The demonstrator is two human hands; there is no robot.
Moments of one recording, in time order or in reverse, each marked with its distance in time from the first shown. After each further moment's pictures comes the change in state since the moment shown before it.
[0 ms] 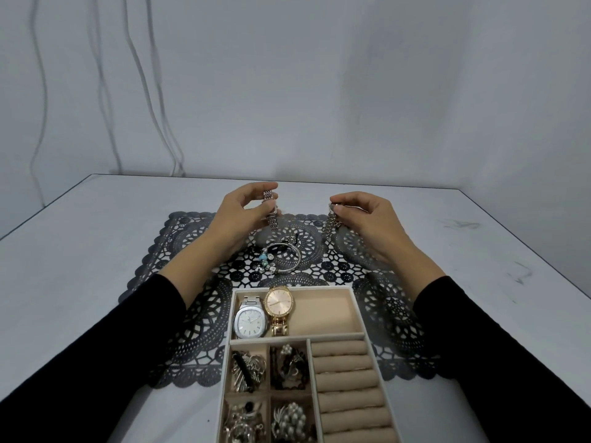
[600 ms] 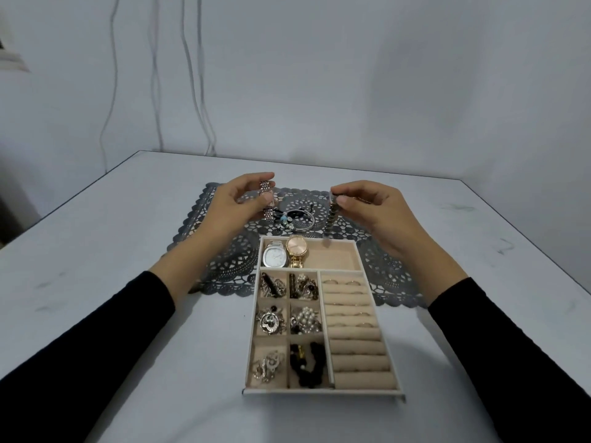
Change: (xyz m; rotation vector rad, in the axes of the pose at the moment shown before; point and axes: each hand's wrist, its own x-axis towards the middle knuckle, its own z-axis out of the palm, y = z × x) left_hand -0.110 0.032 -0.026 0.106 0.058 0.115; right_hand -0.096 -0.046 0.006 0.164 -0.234 -0.092
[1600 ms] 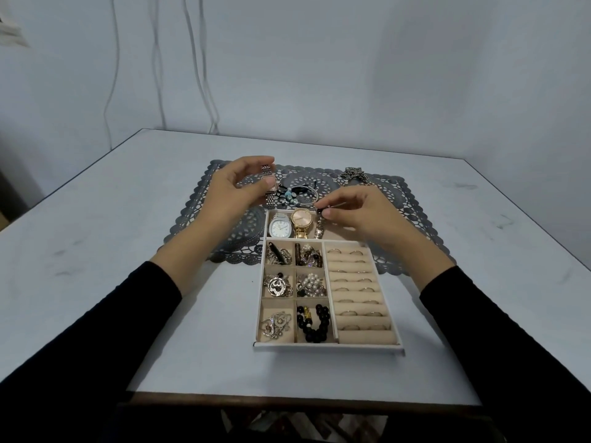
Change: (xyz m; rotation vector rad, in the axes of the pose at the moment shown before) left_hand -0.028 0.002 -0.001 -0.061 0.050 0.016; right_hand -0.029 0.011 0.023 -0.127 -0.118 0.221
